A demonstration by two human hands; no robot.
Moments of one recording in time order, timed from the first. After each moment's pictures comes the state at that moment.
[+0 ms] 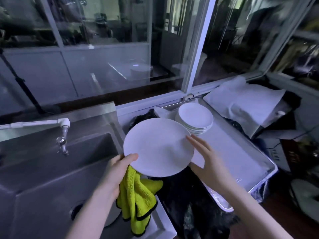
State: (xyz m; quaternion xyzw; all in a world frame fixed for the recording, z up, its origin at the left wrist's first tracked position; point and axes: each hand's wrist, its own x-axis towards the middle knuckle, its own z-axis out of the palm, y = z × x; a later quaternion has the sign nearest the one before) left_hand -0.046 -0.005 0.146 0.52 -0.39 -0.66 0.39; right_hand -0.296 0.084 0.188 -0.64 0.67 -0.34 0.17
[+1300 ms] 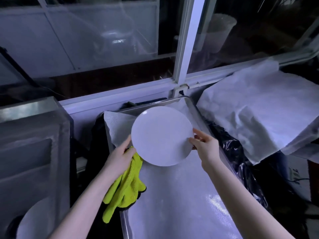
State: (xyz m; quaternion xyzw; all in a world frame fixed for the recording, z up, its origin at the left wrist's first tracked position) left_hand -0.346 -0.202 0.065 0.63 -0.58 -0.44 0.28; right_hand -0.611 -0.188 0.072 -0.29 0.71 -0.49 0.42
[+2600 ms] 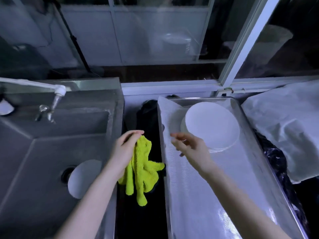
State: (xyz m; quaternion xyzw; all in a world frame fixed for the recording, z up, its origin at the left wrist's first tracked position) left_hand -0.240 -0.104 0.102 0.64 -0.37 -0.46 0.48; right_hand -0.453 -0.121 0.109 -0.56 0.56 -0.36 0.50
